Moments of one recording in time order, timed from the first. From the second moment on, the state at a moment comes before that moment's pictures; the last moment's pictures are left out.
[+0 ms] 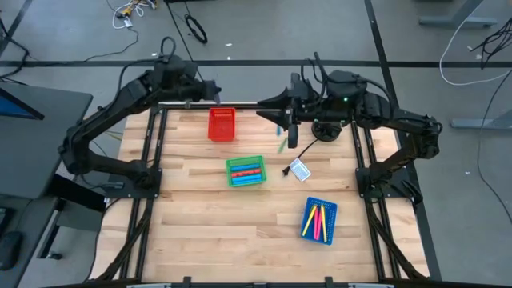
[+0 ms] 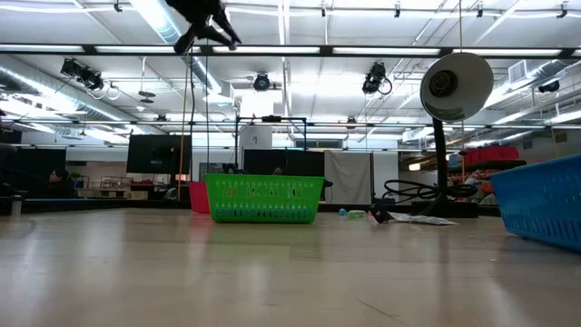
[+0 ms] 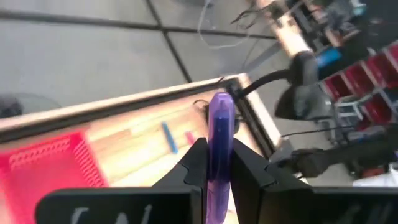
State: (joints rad) left arm 0.63 1.25 1.41 -0.61 0.09 -0.70; right arm -0.05 1.51 1.88 -0.43 0.02 0.03
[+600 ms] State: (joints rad) left arm 0.75 1.43 1.41 -0.88 0.19 -0.96; right arm -0.05 1.51 1.88 -0.50 0.02 -0.14
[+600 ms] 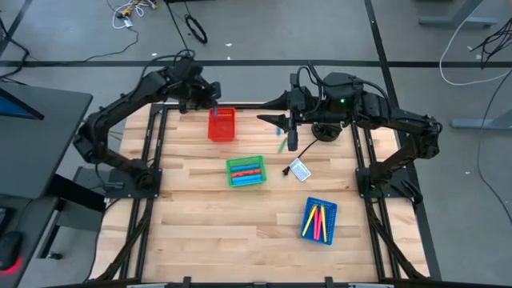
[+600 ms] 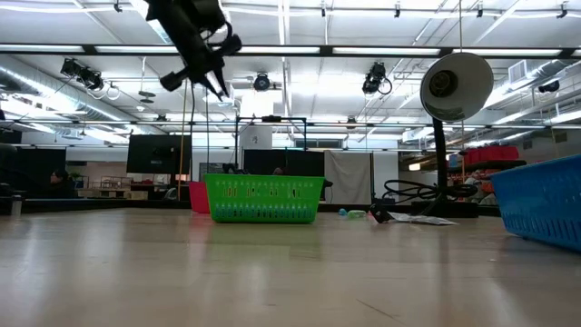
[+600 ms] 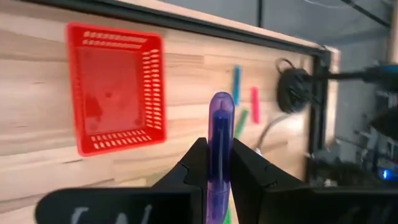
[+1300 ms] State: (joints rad) left arm 0.84 1.76 1.41 -0.92 0.20 -0.81; right arm -0.05 1.51 1.88 -0.54 0.02 -0.14
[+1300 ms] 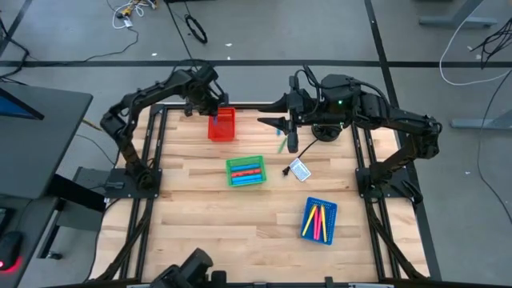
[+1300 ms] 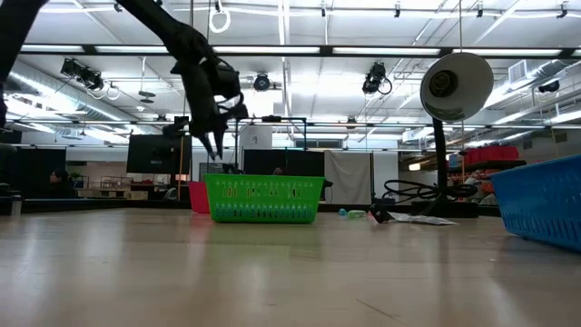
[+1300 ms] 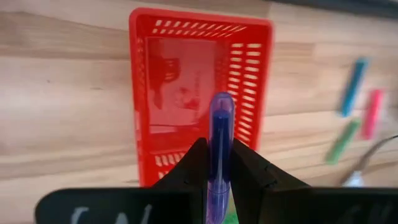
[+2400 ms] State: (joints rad) left arm 0.81 1.98 1.42 -0.82 0.13 -0.82; right arm -0.05 1.51 1.88 -0.65 0.02 -0.14
